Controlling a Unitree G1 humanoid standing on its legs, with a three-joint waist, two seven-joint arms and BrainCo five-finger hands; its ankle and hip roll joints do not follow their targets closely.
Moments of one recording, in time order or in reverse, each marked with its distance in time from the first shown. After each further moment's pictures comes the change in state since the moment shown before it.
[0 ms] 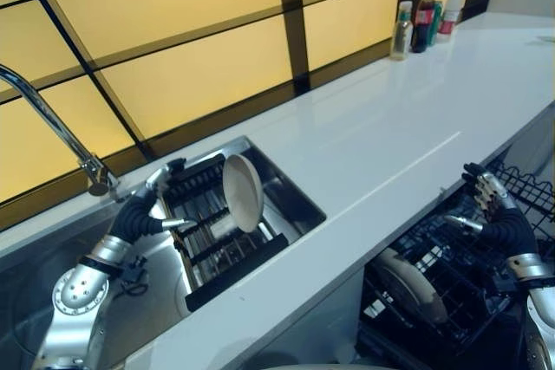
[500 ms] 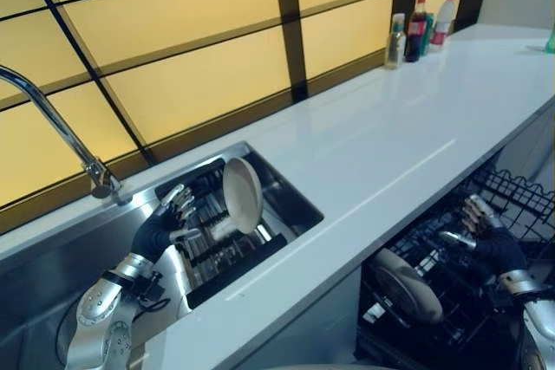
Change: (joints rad) left arm 0.073 -0.257 -0.001 -0.001 -0.434 0.294 -0.303; right arm 0.051 0.092 -0.032 0.038 0.043 0.019 0.113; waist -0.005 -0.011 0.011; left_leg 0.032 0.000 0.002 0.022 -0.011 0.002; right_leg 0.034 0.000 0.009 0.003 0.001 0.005
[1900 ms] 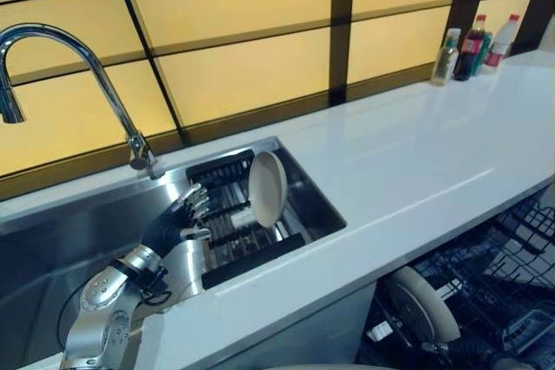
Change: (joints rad) left arm -0.039 0.047 -0.037 -0.037 0.011 0.123 -0.063; right arm 0.006 0.004 0.154 0.580 -0.567 0.379 0.080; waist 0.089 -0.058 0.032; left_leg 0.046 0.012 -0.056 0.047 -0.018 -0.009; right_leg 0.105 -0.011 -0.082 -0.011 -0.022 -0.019
